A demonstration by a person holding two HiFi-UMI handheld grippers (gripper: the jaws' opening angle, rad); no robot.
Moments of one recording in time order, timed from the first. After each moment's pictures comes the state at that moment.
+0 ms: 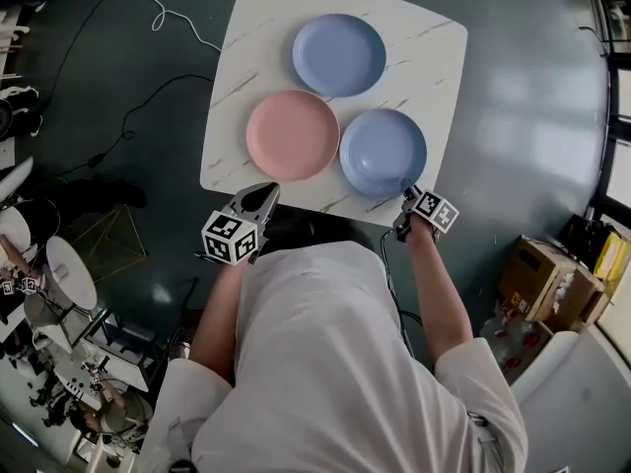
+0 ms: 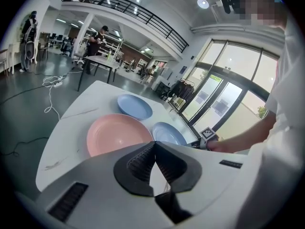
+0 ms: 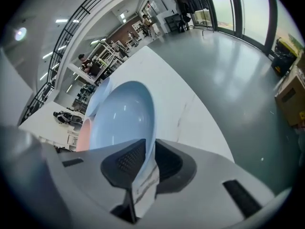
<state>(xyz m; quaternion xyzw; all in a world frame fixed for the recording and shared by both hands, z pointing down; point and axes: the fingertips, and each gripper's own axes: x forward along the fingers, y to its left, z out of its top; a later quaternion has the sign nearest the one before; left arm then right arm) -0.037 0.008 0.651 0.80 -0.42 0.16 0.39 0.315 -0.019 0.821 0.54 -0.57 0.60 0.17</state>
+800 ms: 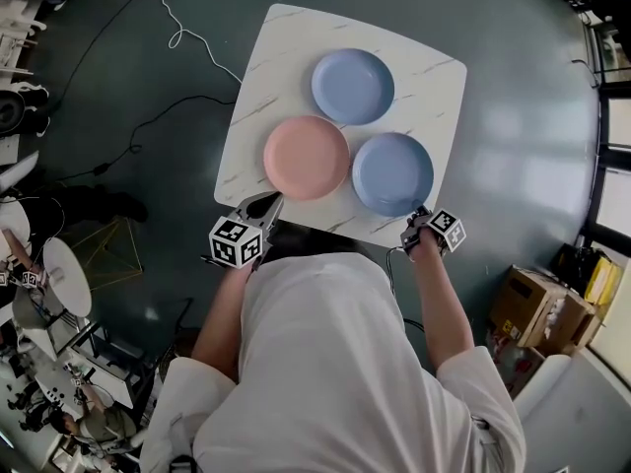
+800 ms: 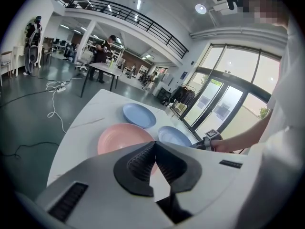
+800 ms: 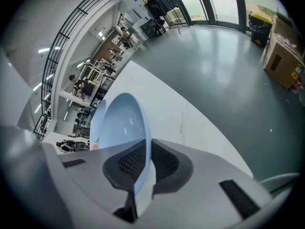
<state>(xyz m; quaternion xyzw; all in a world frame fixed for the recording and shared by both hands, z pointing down) -0.071 0.001 0.632 0.80 -0.44 0.13 0.38 0.328 -0.033 0.794 0.58 -0.50 0.65 0.06</state>
